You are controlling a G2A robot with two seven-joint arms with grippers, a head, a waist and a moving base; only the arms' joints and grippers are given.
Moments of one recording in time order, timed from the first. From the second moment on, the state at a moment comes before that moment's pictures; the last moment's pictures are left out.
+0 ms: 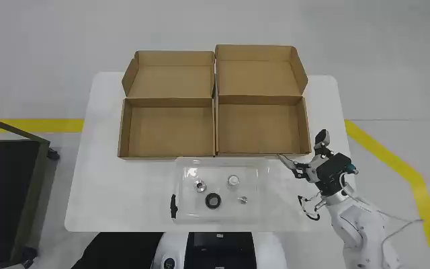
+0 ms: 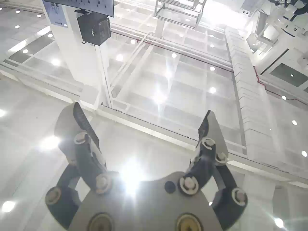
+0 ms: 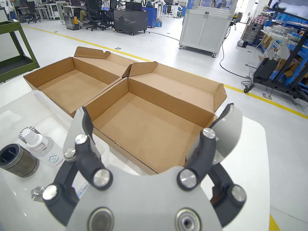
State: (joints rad) left arm -0.17 -0.33 -0.48 -1.21 3.07 0.34 0.06; right arm -1.68 -1.28 1.65 -1.97 -1.40 -0.53 -0.18
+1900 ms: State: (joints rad) left arm -0.17 -0.33 -0.48 -1.21 3.07 0.34 0.06; right arm -1.47 -1.24 1.26 -1.98 -1.52 -0.92 0.35
